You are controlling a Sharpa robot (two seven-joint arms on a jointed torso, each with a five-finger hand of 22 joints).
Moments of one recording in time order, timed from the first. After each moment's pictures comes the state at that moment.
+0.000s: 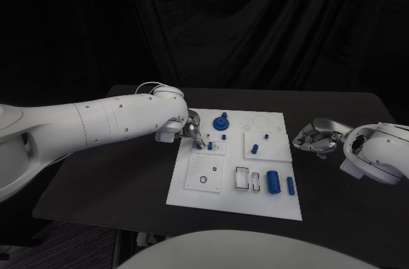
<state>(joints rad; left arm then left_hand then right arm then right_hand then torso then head) 1.30 -0.57 -0.20 1.24 -1.03 0.36 -0.55 1.08 -0.02 0.36 0.11 0.10 0.93 0.08 0.13 1.22 1.47 0.00 1.57 1.31 1.47 -0.05 1.57 1.31 0.01 1.47 0.05 1.44 1.31 1.26 -0.99 -0.25 1.52 -1.11 -0.14 -0.20 1.40 -0.05 0.28 0.28 0.43 0.91 0.13 0.24 0.17 1.01 0.05 0.97 0.97 1.38 -0.02 1.00 1.17 0.15 1.29 0.08 0.61 1.21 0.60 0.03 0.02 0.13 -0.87</state>
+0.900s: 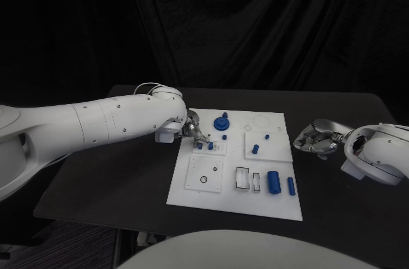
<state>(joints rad) 1.29 -0.59 -0.20 1.25 -1.03 0.33 -0.55 0.95 0.07 0.17 0.29 0.16 0.91 0.06 0.14 1.23 1.47 0.03 1.57 1.31 1.46 -0.03 1.57 1.31 0.02 1.47 0.08 1.43 1.31 1.26 -0.99 -0.25 1.52 -1.11 -0.13 -0.21 1.41 -0.05 0.28 0.28 0.43 0.91 0.13 0.24 0.17 1.01 0.05 0.97 0.97 1.38 -0.02 1.00 1.17 0.15 1.29 0.08 0.61 1.21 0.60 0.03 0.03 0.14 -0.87</state>
